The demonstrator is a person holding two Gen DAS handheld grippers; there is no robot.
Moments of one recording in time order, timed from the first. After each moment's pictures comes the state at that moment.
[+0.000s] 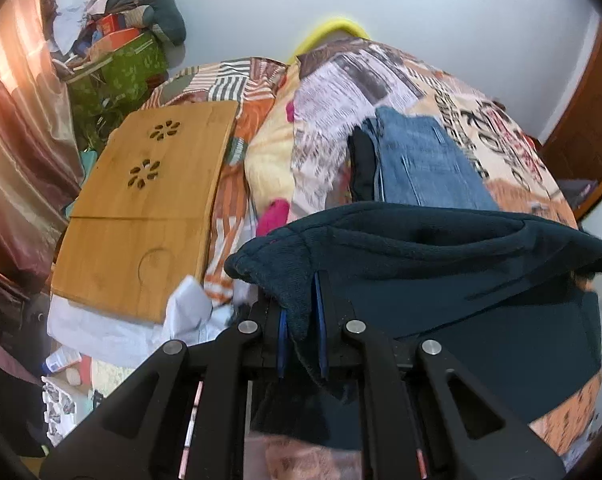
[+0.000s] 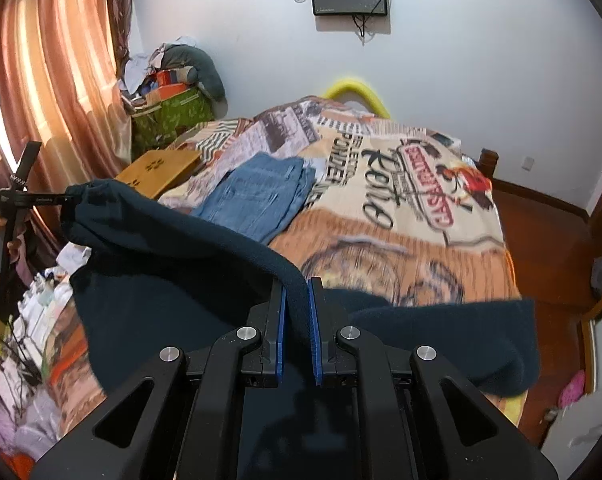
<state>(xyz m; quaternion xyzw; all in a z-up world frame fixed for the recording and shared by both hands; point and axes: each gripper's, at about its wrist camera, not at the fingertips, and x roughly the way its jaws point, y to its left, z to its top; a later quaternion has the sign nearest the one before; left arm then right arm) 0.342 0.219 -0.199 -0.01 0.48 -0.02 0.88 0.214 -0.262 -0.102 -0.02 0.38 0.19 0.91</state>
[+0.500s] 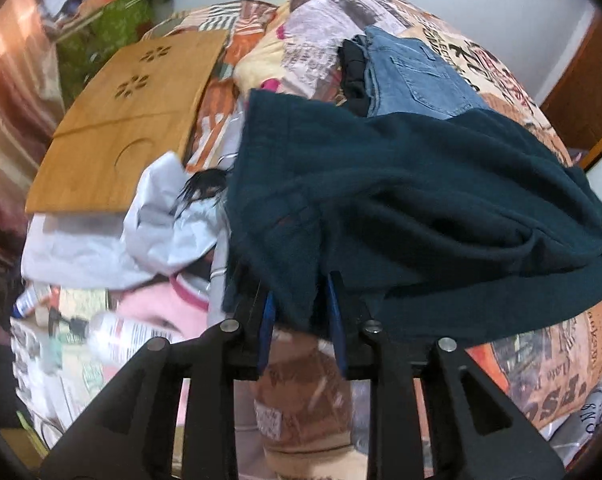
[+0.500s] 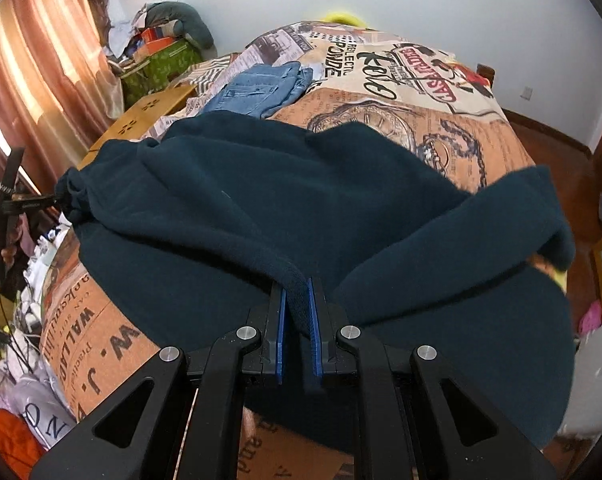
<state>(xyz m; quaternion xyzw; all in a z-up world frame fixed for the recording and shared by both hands) 0.256 0.224 -0.281 -0.03 0.53 -0.04 0.85 0.154 -0.270 -0.190 0.01 0.47 0.18 0.86</state>
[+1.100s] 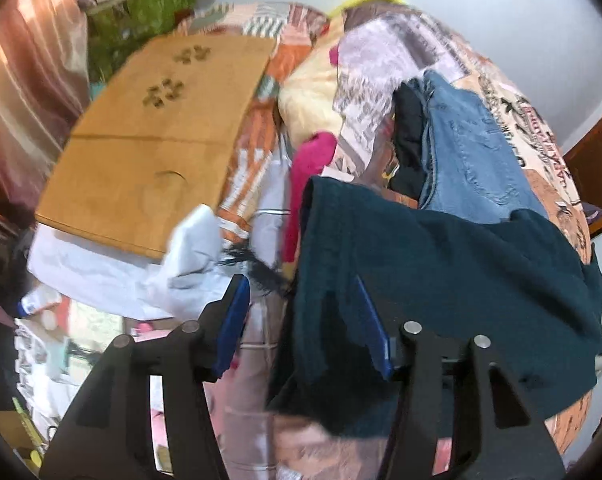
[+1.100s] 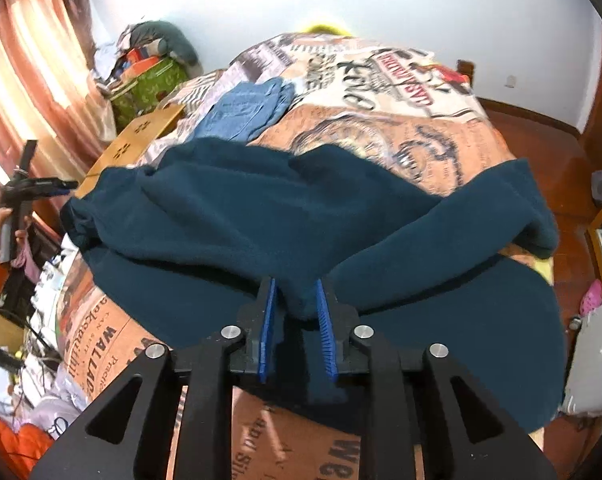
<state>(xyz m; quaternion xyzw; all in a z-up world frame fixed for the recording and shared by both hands) 0.351 0.261 -0.263 -0.09 0.55 0.02 0.83 0.140 -0.285 -0.162 0.05 0.46 0.14 0.87</state>
